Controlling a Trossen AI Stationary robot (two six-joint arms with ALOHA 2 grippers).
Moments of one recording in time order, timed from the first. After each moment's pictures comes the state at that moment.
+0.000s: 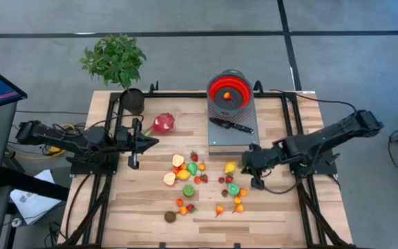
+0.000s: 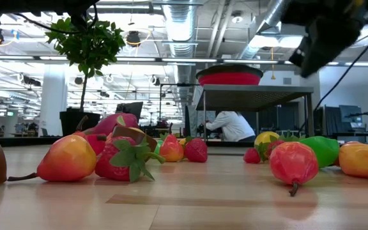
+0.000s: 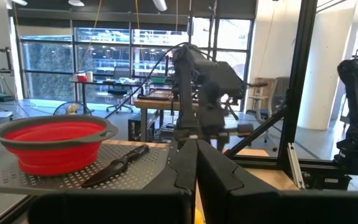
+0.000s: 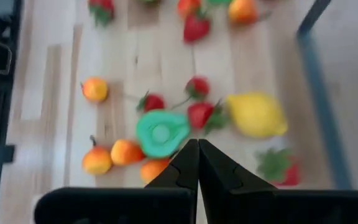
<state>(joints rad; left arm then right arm) -0.16 0.57 0.32 0.43 -0.24 -0.01 0.31 1.19 0.78 -0.54 0.04 0.42</state>
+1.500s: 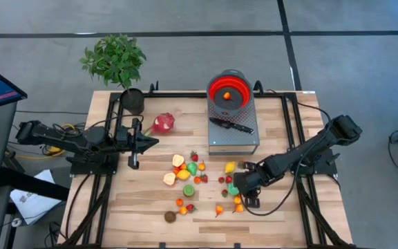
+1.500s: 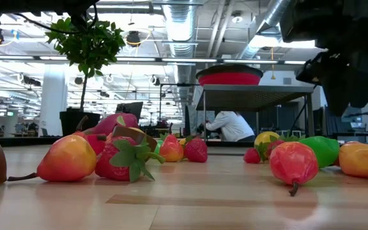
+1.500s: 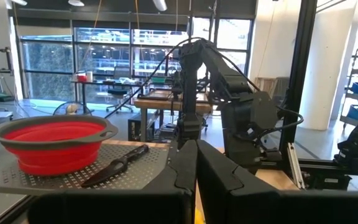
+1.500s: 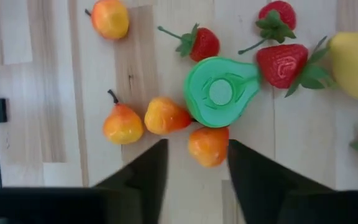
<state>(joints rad) -0.16 0.57 0.32 0.43 -0.24 -0.01 0.46 1.53 0.94 -0.64 -0.02 0.53</state>
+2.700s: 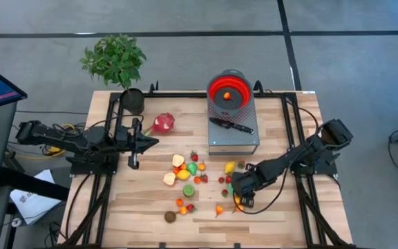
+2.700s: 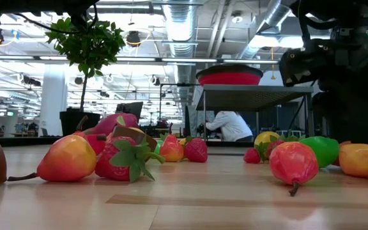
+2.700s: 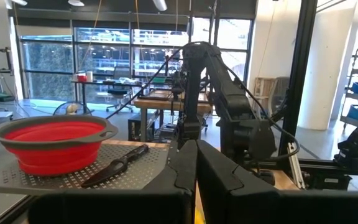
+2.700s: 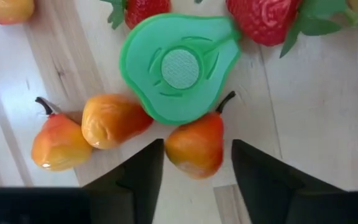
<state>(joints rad) -0.16 0.57 0.32 0.43 -0.24 -0.01 0.45 1.65 0.88 -0.57 0.00 0.71</state>
